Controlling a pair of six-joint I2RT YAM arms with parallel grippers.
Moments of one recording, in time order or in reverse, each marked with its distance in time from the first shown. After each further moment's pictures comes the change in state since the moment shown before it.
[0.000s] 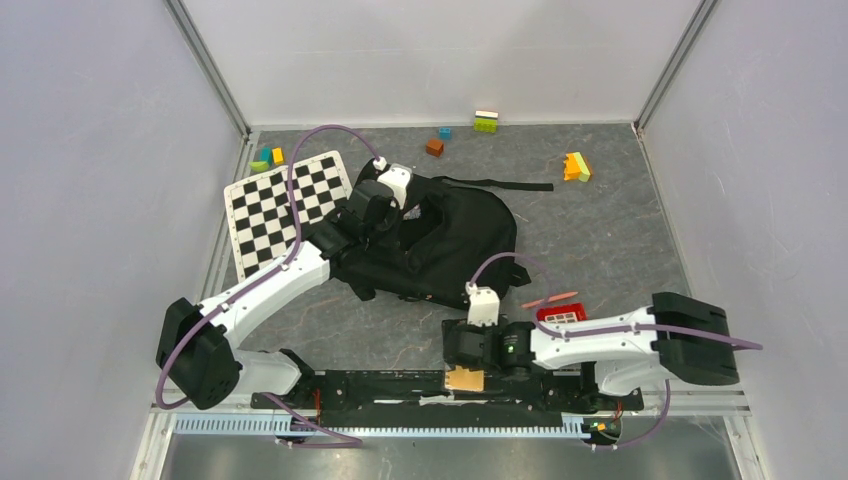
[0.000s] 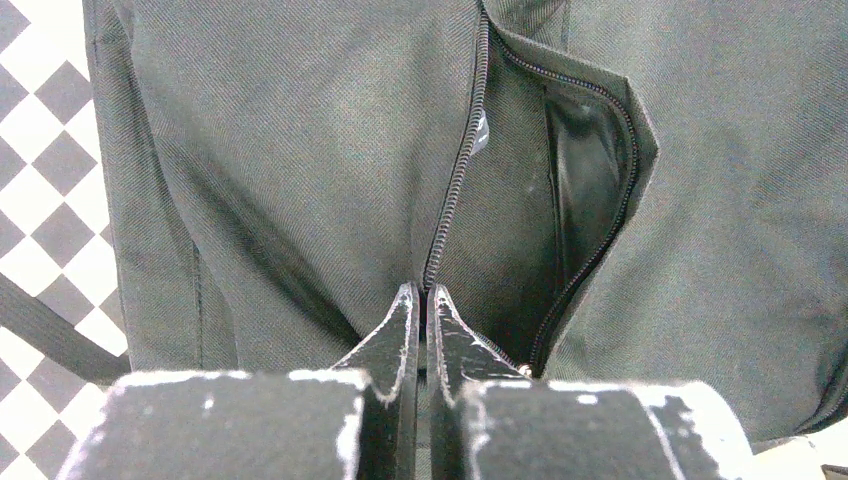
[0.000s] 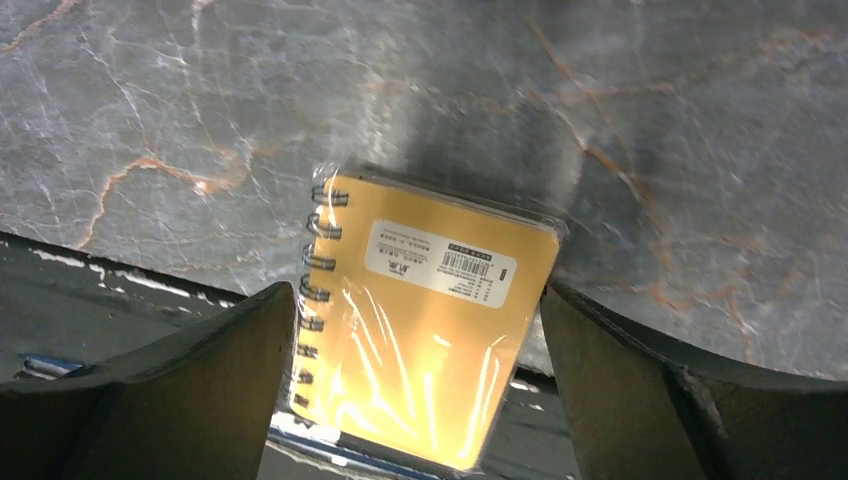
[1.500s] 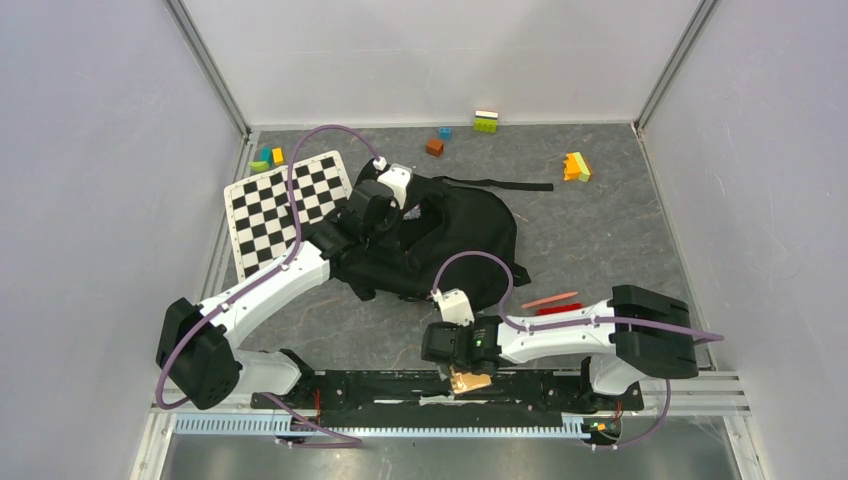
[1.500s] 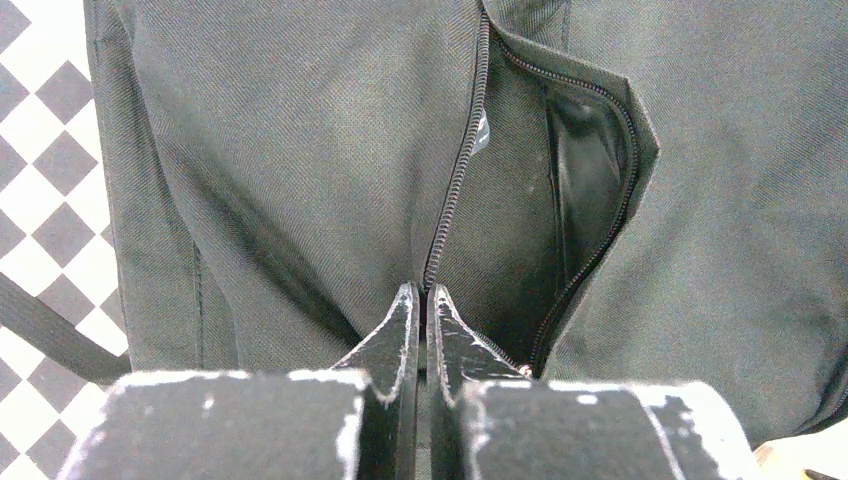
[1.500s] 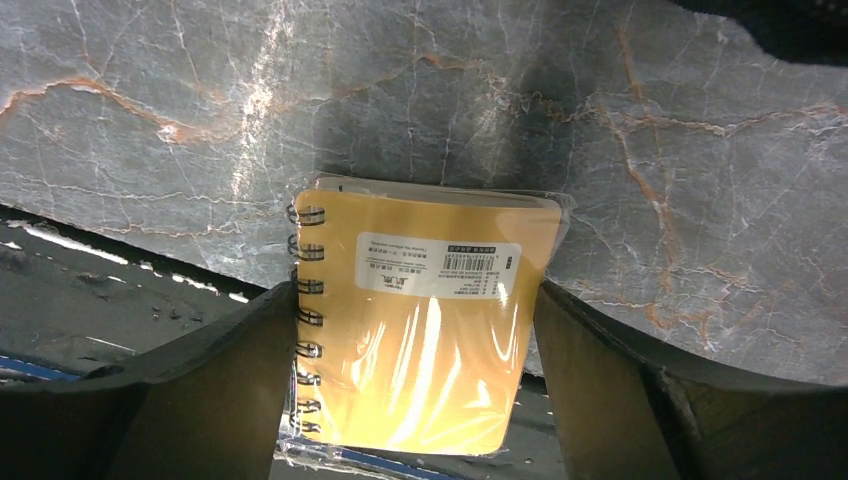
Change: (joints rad) left arm 0.000 0.000 0.000 0.000 -0.001 0.000; right arm -0.018 0.233 0.208 -0.127 -0.085 -0.266
